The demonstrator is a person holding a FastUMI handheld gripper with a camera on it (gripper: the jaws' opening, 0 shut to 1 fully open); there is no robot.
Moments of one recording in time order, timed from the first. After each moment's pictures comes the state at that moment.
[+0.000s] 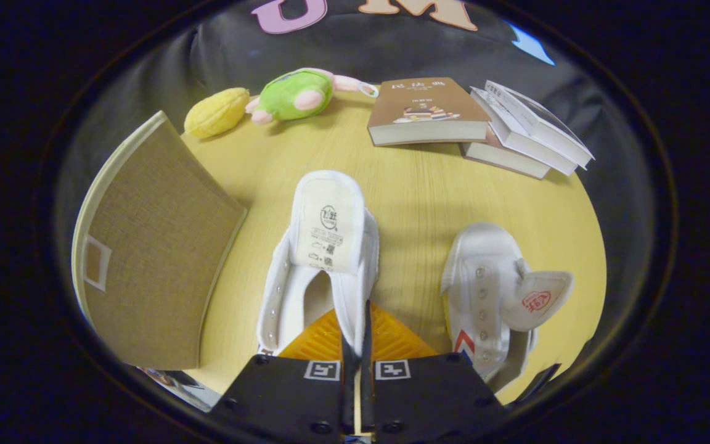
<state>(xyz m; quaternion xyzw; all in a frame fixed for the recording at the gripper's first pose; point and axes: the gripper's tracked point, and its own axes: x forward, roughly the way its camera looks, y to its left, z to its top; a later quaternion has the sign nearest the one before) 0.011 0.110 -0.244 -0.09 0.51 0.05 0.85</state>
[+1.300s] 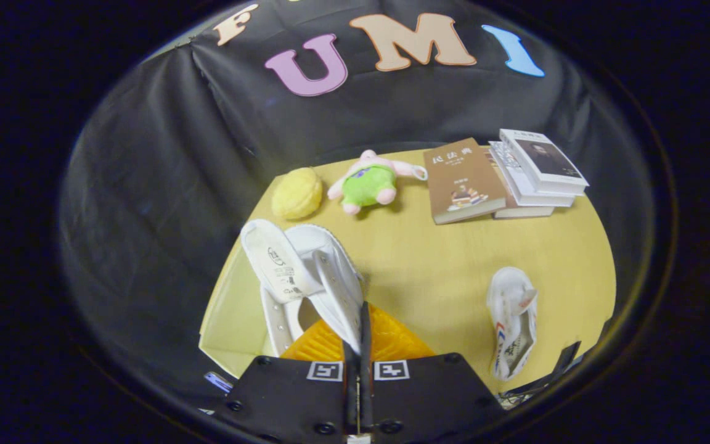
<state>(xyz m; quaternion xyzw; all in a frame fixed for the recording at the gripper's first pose) -0.006 0.249 -0.062 0.05 0.44 0.13 0.89</state>
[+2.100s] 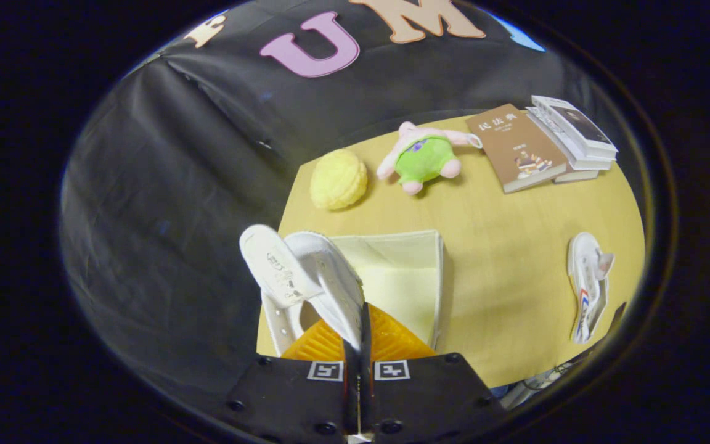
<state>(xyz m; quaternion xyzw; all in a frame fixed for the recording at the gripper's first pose) 0.008 0.358 -0.076 0.13 0.49 0.10 0.86</state>
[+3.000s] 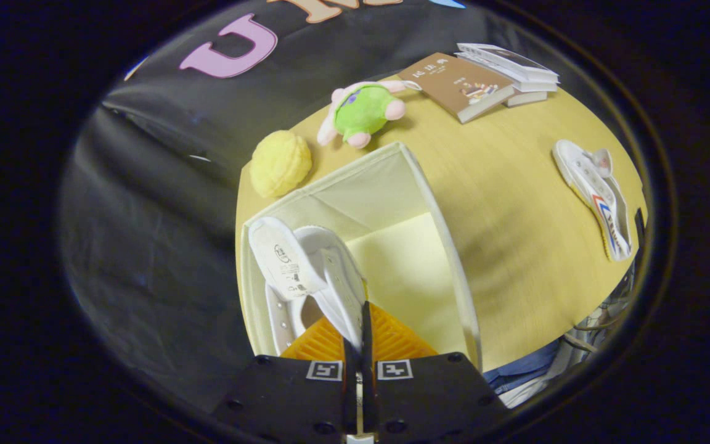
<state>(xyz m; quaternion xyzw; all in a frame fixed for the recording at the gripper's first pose) -0.017 0.369 -0.171 0.20 0.53 -0.03 0.82</state>
